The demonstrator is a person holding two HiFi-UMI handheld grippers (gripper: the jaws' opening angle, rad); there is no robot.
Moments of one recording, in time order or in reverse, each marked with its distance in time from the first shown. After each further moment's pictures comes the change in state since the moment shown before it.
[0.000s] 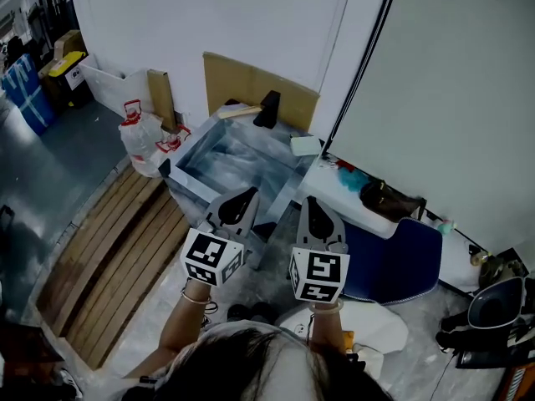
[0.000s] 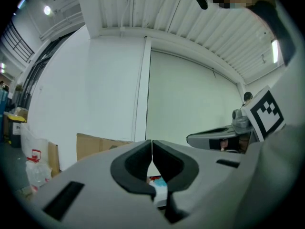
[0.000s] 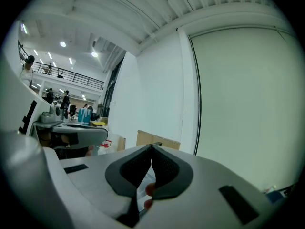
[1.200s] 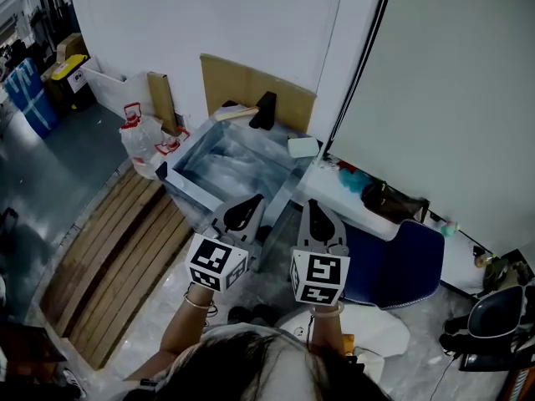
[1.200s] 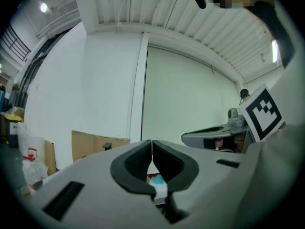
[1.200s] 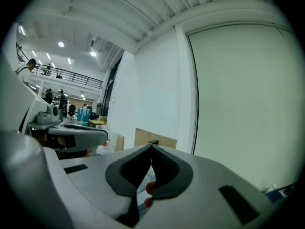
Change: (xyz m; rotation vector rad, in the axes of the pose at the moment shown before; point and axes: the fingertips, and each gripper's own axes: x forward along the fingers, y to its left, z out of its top) left arm 0.025 -0.027 -0.011 0.005 0.036 -0.022; right arm 0.005 -0.029 -0.012 0.014 0.018 0.000
